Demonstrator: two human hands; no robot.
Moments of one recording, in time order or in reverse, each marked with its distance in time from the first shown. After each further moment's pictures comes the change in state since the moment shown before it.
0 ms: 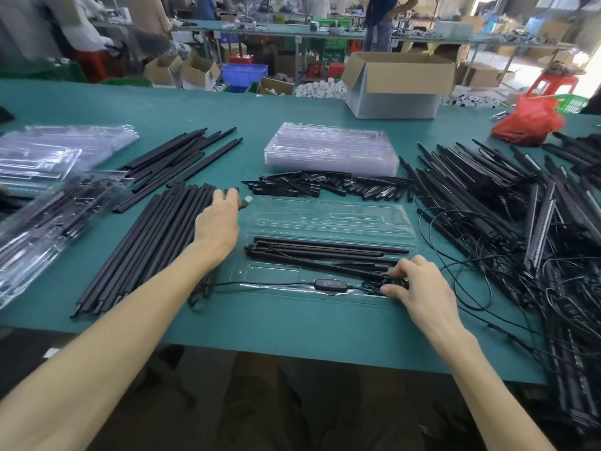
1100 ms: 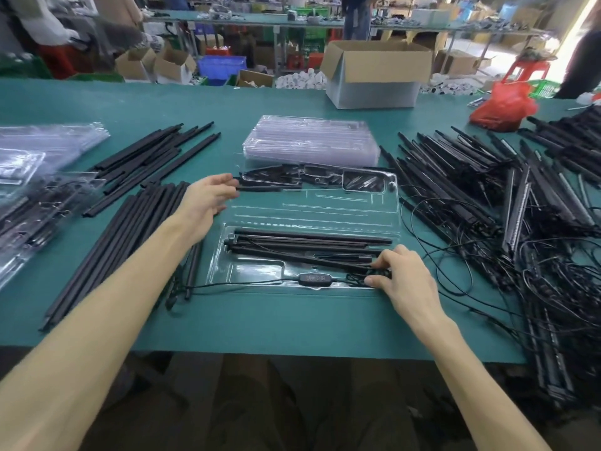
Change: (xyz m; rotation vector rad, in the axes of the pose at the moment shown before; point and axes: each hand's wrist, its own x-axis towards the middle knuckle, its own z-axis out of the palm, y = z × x) left_hand 0.037 0.005 -0.003 -1.301 -0.304 -0.358; right_hand -0.002 -0.002 0.002 0.037 0.010 0.016
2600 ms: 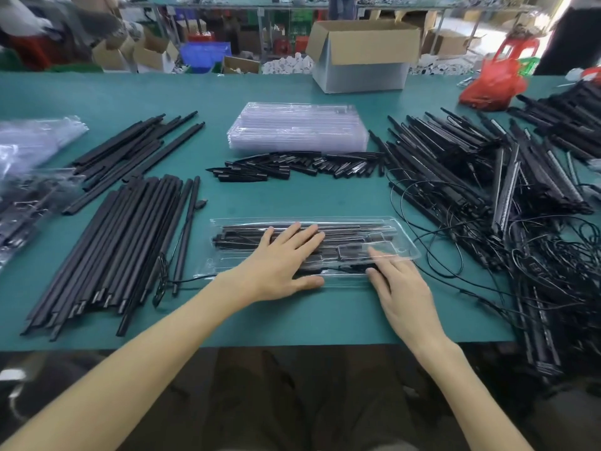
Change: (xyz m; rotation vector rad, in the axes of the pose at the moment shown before) left_hand -0.094 -0.059 0.096 1.440 -0.640 0.595; right_hand -0.040 0.014 0.016 0.069 0.101 -0.104
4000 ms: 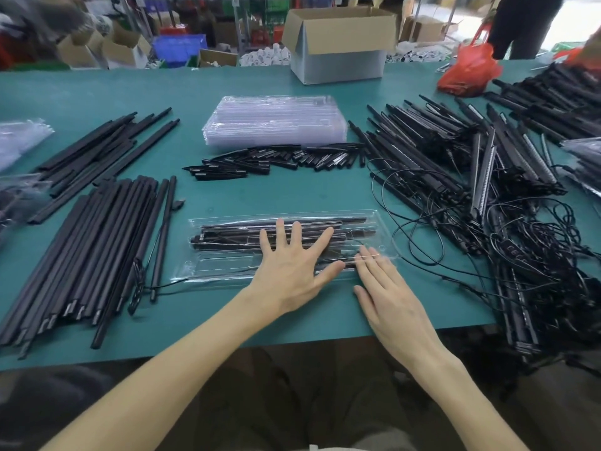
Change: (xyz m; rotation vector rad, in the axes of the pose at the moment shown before) left_hand 0.024 0.055 0.019 -0.008 0.140 -0.192; right_hand -0.029 0.008 -0.002 -0.202 -0.047 -0.228
